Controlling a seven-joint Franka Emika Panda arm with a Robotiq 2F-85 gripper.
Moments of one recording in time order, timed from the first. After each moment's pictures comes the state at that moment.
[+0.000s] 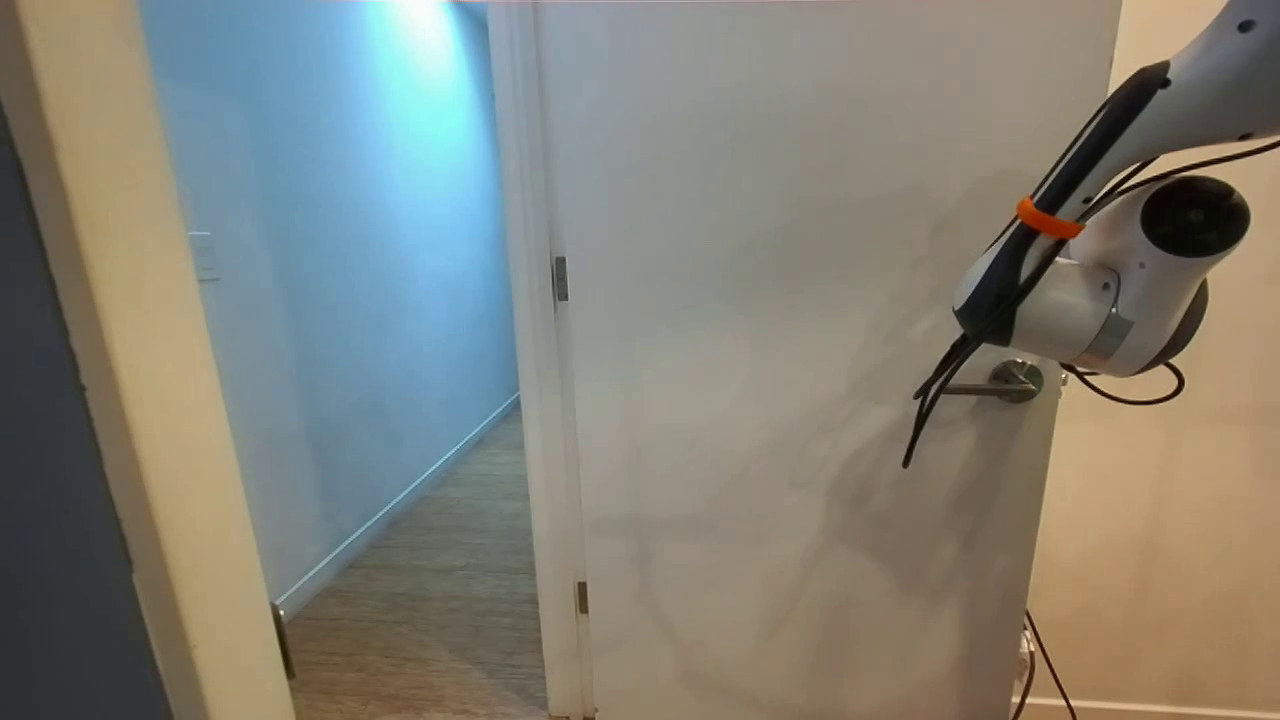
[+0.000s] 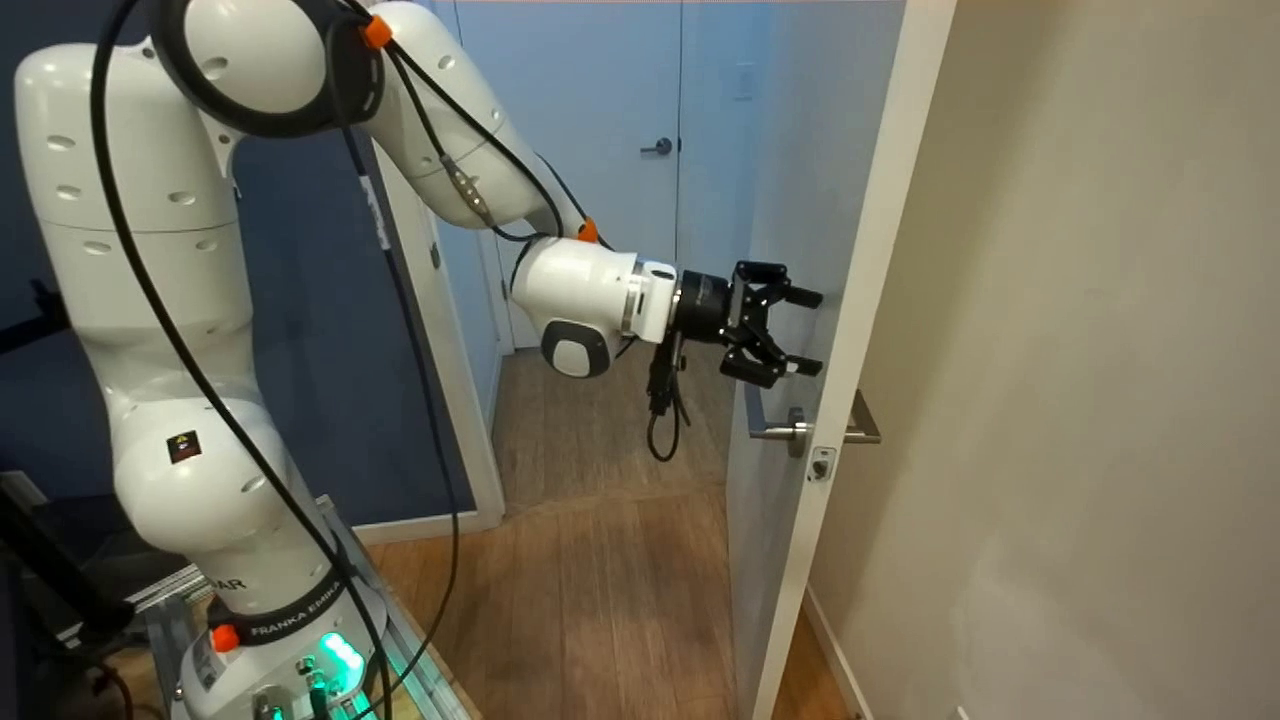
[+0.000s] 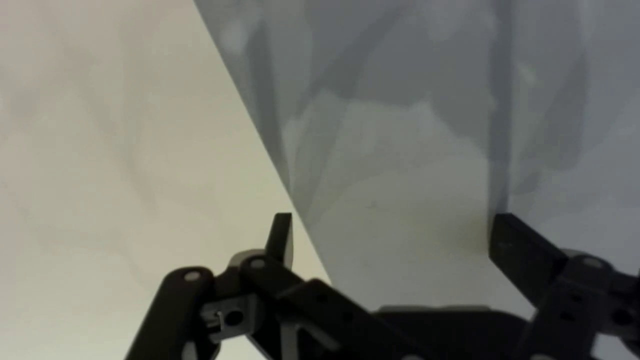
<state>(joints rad) -0.07 0.22 -0.16 -2.48 0.80 4.19 0.16</state>
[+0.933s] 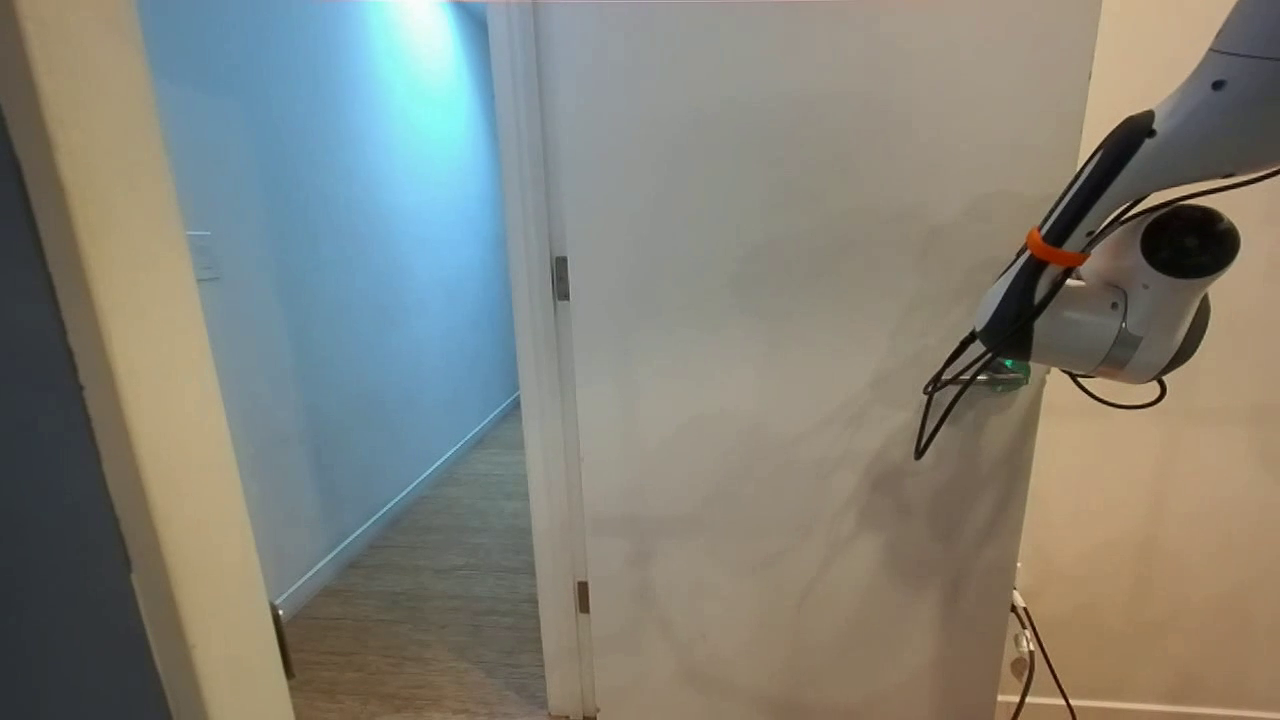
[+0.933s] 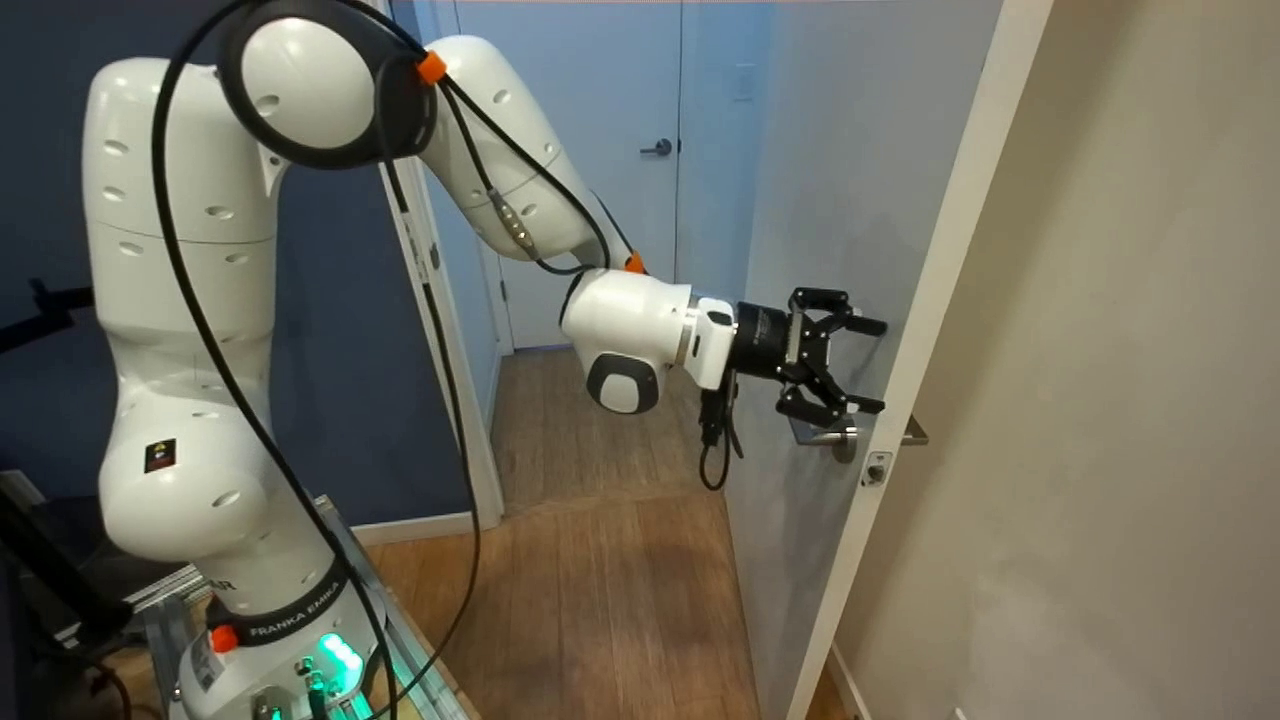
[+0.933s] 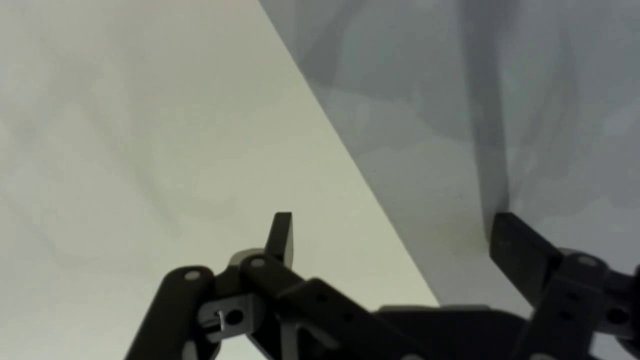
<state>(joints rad) -0.21 0.35 -0.17 -2.37 0.65 4.17 0.35</state>
